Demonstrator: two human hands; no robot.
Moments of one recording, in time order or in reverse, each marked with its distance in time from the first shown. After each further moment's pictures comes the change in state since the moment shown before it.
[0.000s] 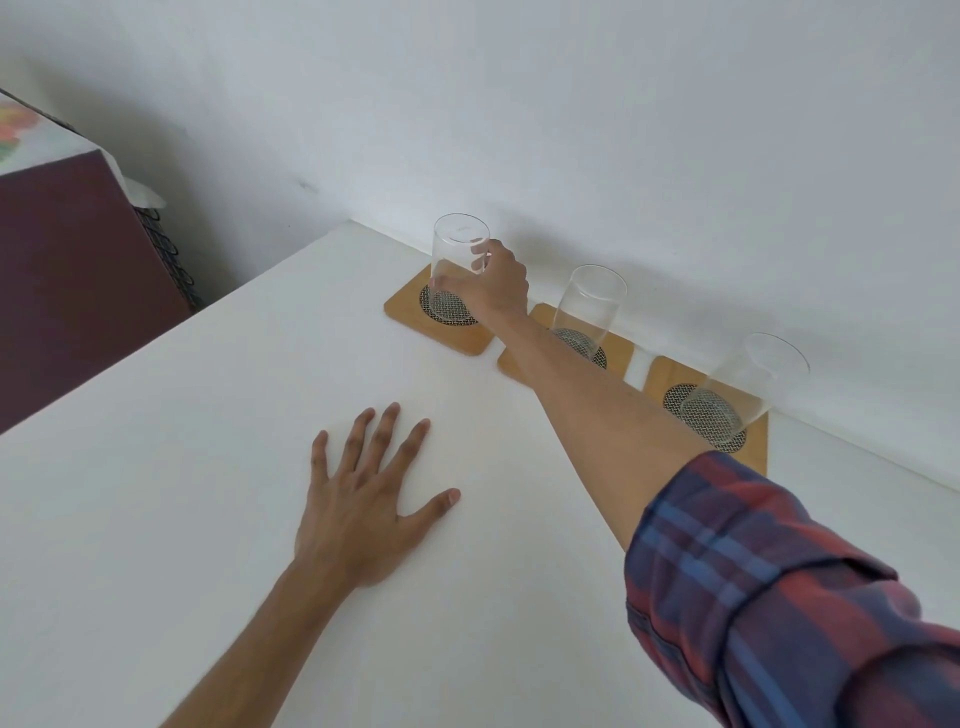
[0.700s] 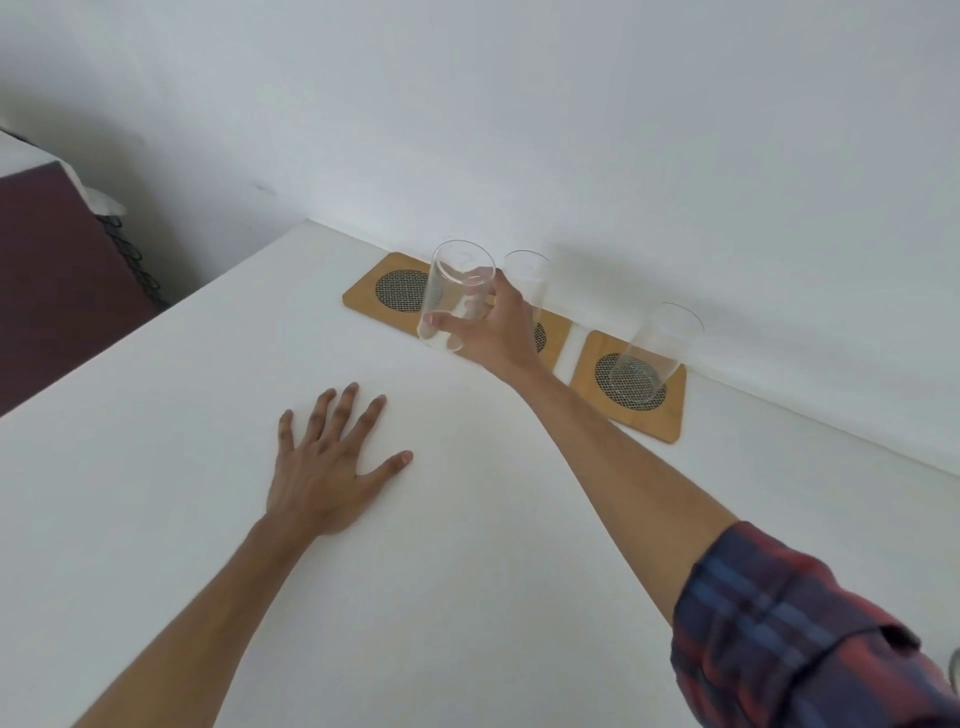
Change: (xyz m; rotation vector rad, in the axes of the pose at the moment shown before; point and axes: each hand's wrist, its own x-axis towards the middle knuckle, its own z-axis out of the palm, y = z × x) left_hand -0.001 0.002 -0.001 0.025 -0.030 -0.001; right_hand -0.110 0.022 -0.082 0.165 0.027 -0.091
